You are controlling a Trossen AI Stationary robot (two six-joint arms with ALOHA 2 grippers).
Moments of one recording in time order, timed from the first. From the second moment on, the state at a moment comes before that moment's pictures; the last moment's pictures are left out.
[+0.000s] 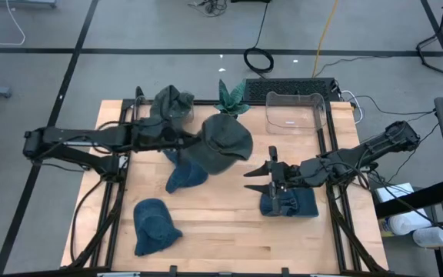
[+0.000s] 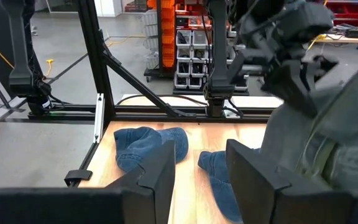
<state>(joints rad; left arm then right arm) 0.09 1.05 0.86 -0.14 -0.17 -0.21 0.42 1.22 1.11 -0.10 0.39 0.10</state>
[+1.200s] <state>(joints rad) -0.28 0.97 0.86 -0.18 -1.57 0.44 0.42 1.22 1.11 -0.10 0.39 0.10</state>
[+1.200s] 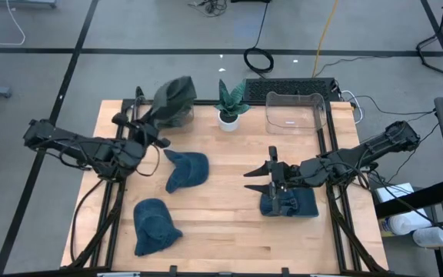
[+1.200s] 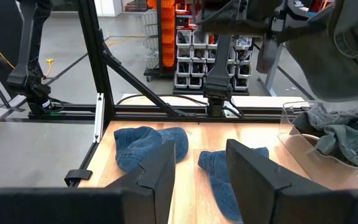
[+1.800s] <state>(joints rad) -0.04 1.13 0.86 -0.20 -1.57 0.63 0.42 1.22 1.11 -0.10 0.39 0.10</state>
